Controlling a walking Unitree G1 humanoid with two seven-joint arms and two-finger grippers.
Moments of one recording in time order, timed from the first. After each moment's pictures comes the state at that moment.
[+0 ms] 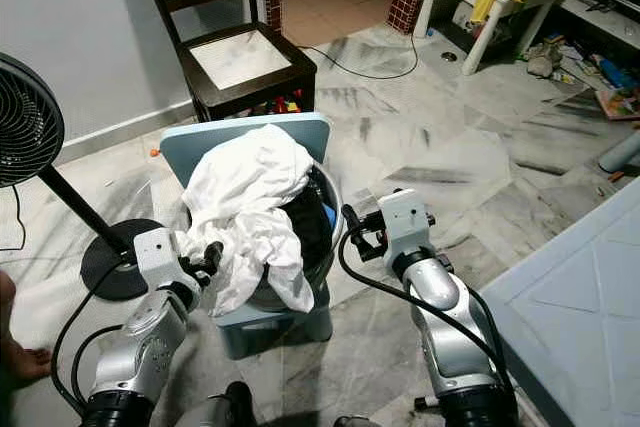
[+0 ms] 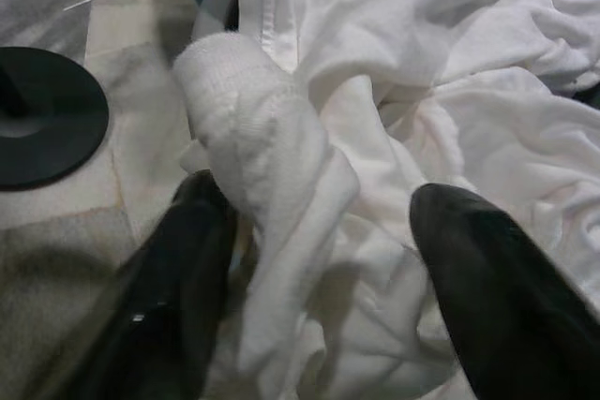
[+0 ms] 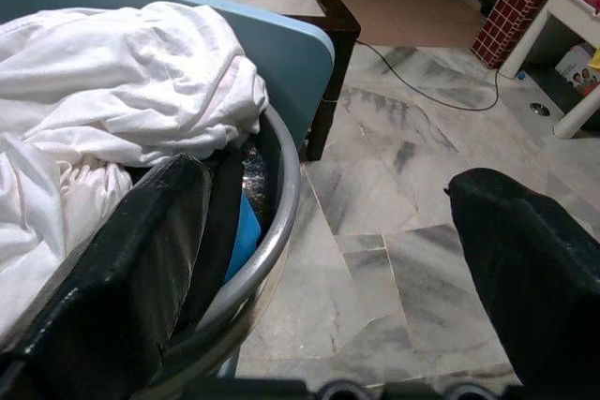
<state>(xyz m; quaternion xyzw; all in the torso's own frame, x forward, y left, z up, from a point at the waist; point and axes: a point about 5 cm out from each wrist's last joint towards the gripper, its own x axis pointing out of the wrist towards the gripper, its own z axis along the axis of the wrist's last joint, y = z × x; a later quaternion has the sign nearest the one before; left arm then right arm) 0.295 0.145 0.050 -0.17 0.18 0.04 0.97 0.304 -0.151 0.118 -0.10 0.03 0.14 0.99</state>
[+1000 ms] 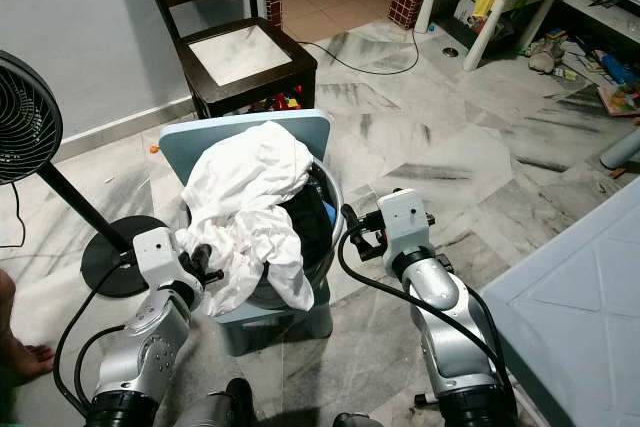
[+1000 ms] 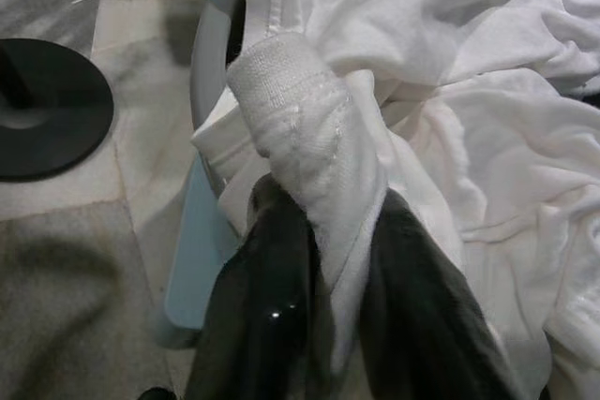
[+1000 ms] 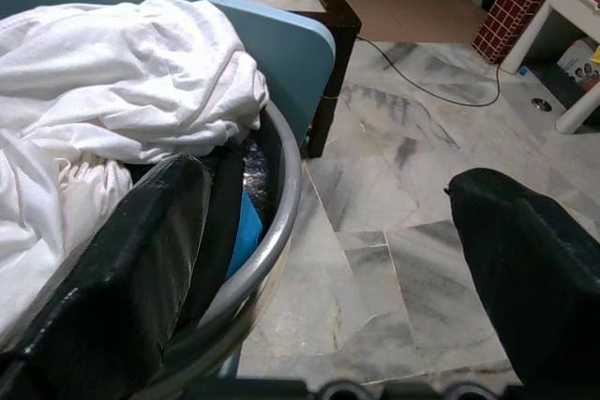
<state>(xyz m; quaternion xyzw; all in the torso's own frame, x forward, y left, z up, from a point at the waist) 0.295 0.142 0.052 -0.18 0.18 0.05 0.97 0.305 -0.150 0.119 -0.09 0.03 0.13 0.99</state>
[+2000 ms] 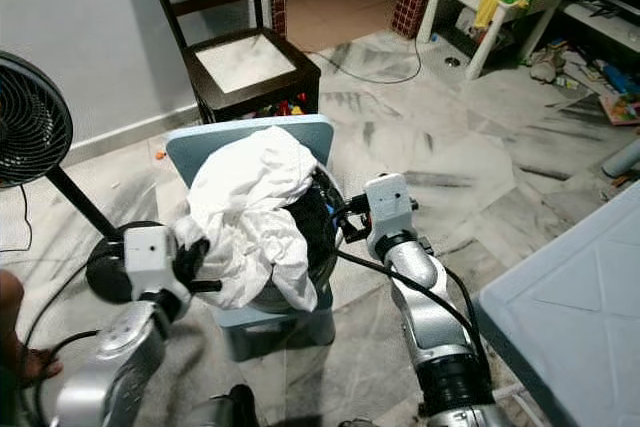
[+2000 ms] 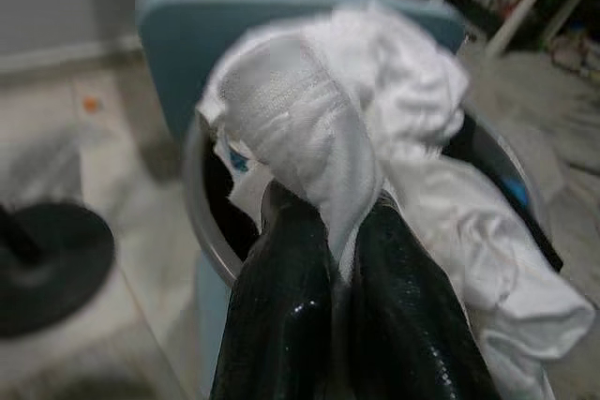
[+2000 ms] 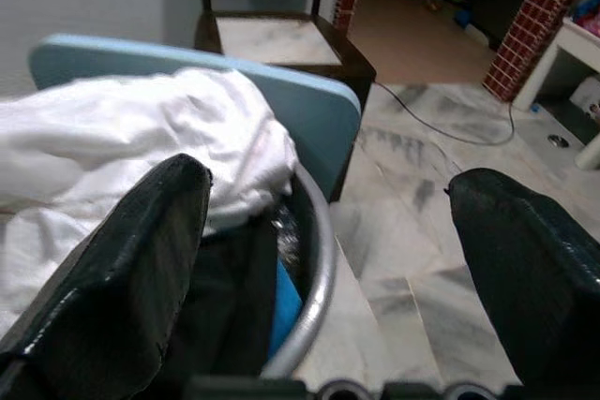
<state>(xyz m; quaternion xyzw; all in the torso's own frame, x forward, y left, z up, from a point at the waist) 0.251 0.150 0.107 -0.07 0.09 -0.06 0.99 0.327 -0.132 0.116 -0.07 0.01 0.14 0.99</state>
